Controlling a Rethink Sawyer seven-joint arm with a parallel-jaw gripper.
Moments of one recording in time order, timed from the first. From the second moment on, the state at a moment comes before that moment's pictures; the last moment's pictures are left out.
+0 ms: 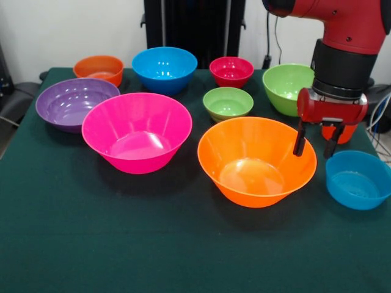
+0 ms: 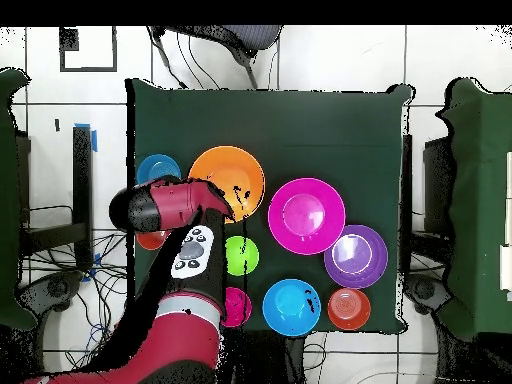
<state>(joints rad) 0.19 -0.42 -0.16 1.47 0.01 0.32 1.84</state>
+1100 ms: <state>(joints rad) 0.19 -0.41 -0.16 1.47 0.01 0.32 1.84</state>
